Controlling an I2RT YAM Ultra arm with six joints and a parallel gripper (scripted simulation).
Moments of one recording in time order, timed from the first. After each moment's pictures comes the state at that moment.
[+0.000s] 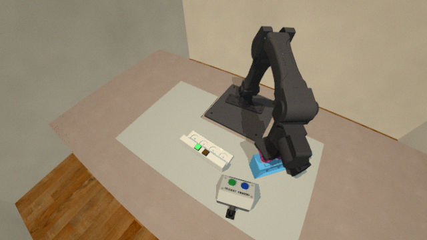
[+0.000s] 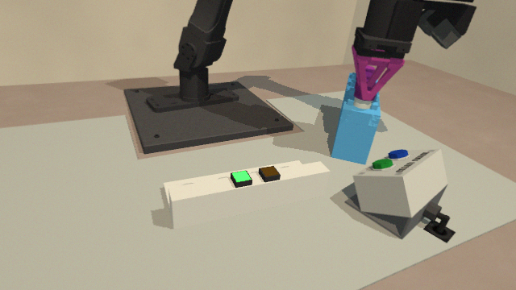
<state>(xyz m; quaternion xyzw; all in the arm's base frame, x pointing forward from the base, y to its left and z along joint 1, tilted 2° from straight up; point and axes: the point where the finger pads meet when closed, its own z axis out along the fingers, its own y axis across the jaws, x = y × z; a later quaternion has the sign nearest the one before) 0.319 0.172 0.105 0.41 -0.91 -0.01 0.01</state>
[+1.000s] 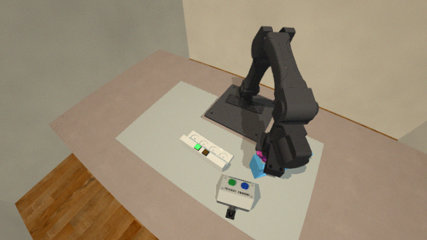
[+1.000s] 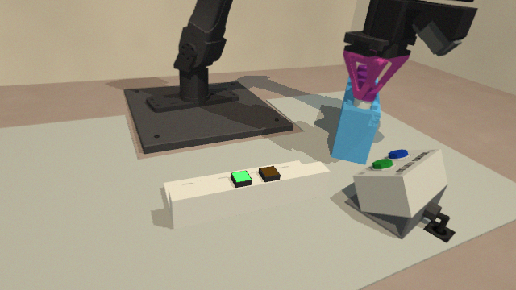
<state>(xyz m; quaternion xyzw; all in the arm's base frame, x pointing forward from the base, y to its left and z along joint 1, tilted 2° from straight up) 0.319 0.172 0.105 0.06 -1.00 -0.01 0.01</state>
